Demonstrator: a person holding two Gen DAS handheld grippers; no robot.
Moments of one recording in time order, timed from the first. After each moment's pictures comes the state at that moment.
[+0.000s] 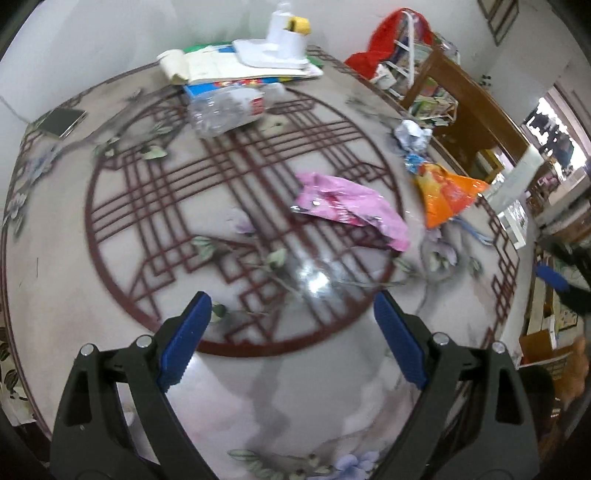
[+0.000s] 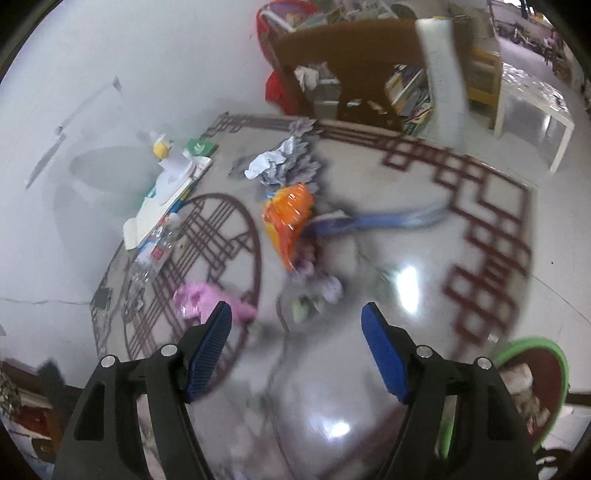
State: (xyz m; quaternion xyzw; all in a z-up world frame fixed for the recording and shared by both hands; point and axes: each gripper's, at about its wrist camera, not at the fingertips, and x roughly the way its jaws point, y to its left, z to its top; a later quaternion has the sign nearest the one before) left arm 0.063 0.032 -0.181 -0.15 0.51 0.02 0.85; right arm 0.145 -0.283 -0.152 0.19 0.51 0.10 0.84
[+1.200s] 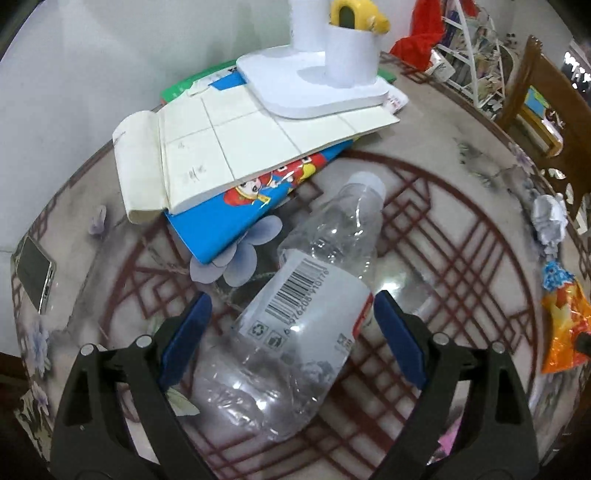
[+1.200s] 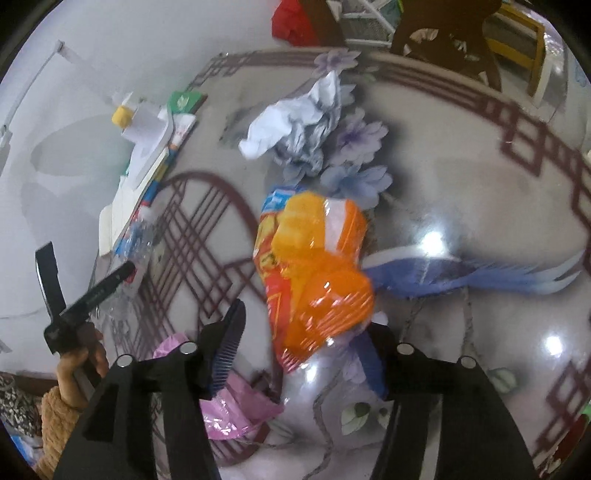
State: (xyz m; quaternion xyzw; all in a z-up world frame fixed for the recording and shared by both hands) left arm 0.309 0.113 -0.230 -0.02 0.53 0.07 0.84; right arm 0.279 -0.229 -0.236 0.20 0.59 0.14 0.77
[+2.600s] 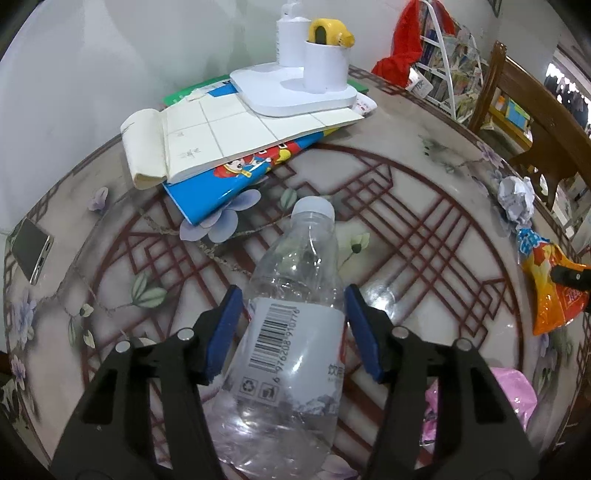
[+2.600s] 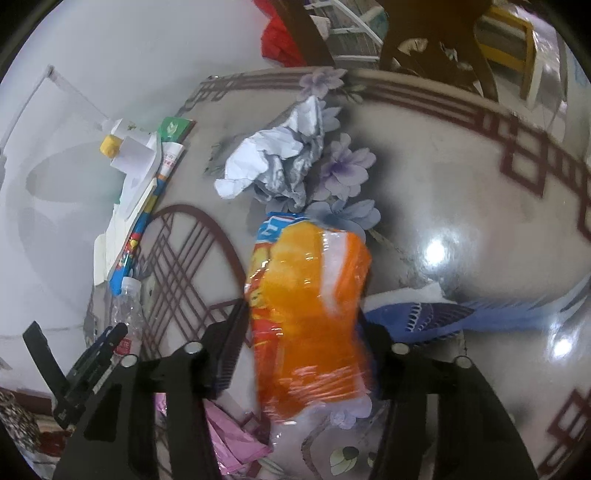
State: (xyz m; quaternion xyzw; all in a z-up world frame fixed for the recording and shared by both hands) left arm 0.258 0.095 -0.225 -0.04 0.48 0.05 0.87; right arm 0.296 -0.237 -0.246 0.21 0.56 0.13 0.79
